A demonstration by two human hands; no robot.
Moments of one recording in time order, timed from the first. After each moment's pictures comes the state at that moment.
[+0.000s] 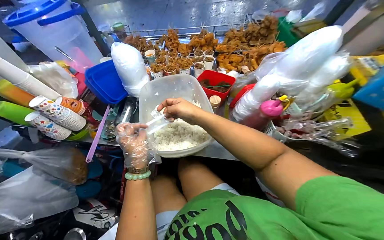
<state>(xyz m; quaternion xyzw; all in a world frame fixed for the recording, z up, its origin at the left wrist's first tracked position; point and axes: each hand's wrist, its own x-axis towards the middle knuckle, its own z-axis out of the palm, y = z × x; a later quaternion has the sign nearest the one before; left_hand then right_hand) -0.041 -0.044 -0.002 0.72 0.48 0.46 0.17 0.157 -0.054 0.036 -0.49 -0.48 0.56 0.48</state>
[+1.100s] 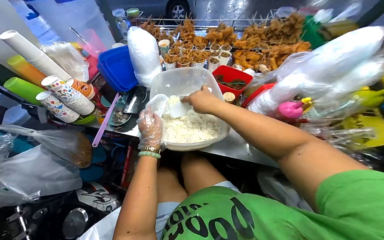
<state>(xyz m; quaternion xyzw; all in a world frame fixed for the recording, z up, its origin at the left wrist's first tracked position) -0.025 -0.019 -0.022 0.74 0.59 0.29 0.15 0.194 -0.027 0.013 -0.66 -0.75 0.09 0.03</state>
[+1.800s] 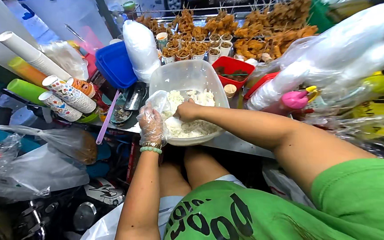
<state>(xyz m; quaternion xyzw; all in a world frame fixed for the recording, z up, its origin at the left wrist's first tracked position) -0.030 -0.029 -0.028 0.74 0.59 0.27 0.14 0.143 -0.024 -0.006 -0.60 -0.76 0.22 -0.09</state>
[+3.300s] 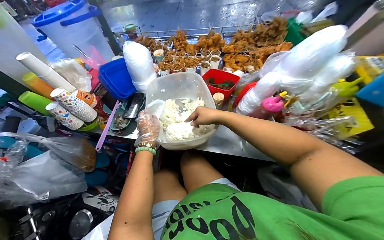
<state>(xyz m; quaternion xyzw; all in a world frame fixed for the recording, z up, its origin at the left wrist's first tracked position) -0.023 -0.031 -0.013 0.78 0.58 0.22 0.12 0.206 -0.087 -0.002 -0.64 -0.65 0.38 0.13</state>
